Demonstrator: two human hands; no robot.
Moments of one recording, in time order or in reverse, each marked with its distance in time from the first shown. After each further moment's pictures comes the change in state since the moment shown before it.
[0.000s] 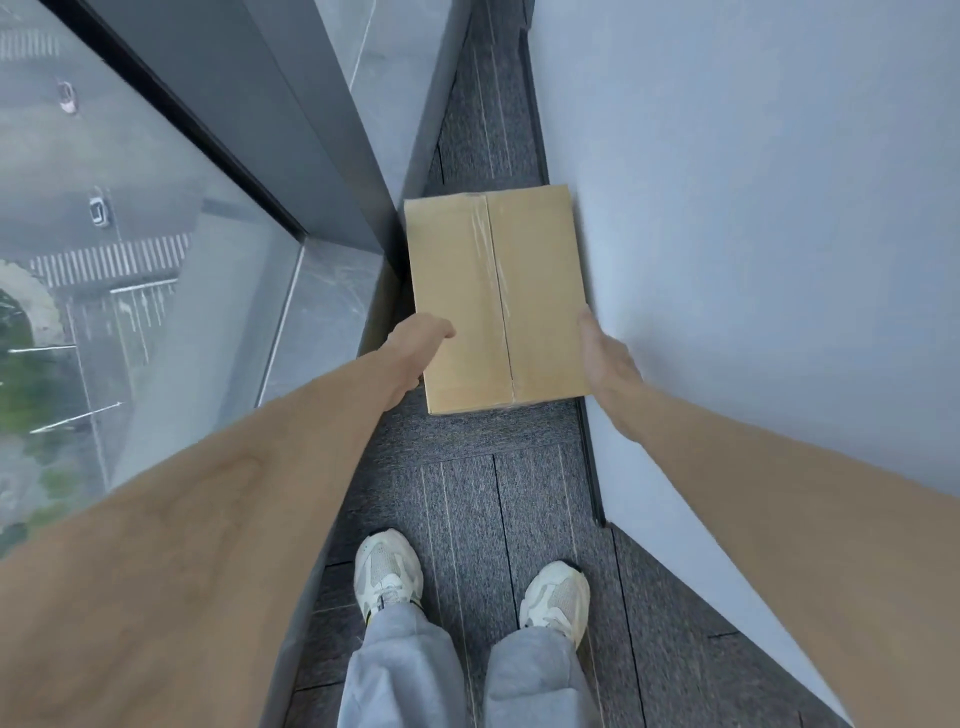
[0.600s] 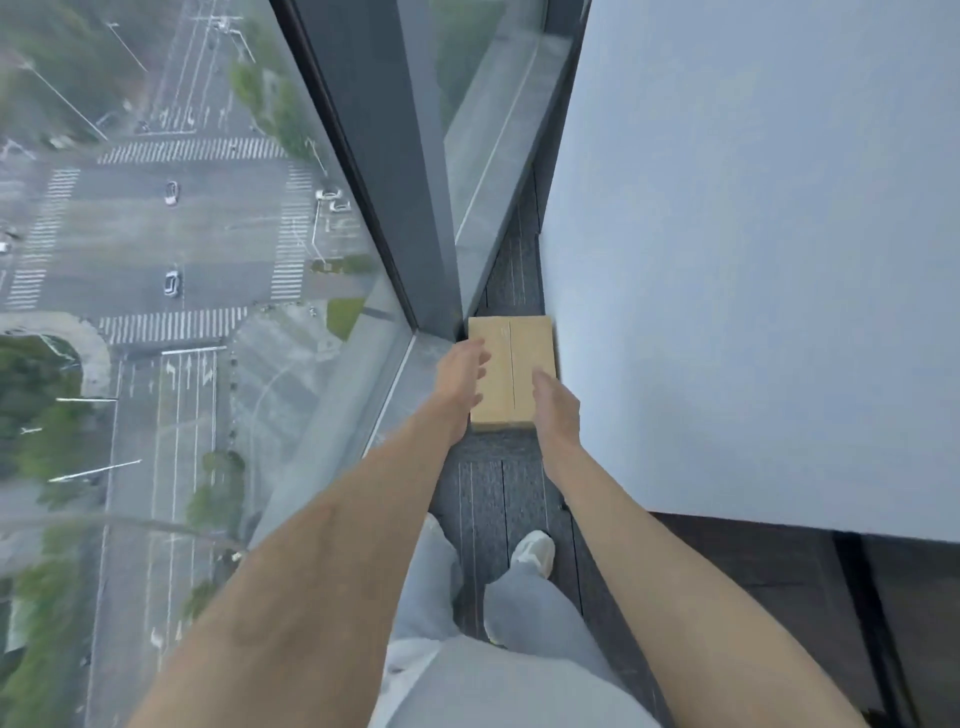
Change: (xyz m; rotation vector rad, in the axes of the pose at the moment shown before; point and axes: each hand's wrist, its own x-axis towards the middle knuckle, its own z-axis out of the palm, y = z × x) left_hand -0.475 0.091 -0.053 -0.525 0.091 0.192; right_hand -0.448 -0.077 -0.093 0.444 -0.037 -0.191
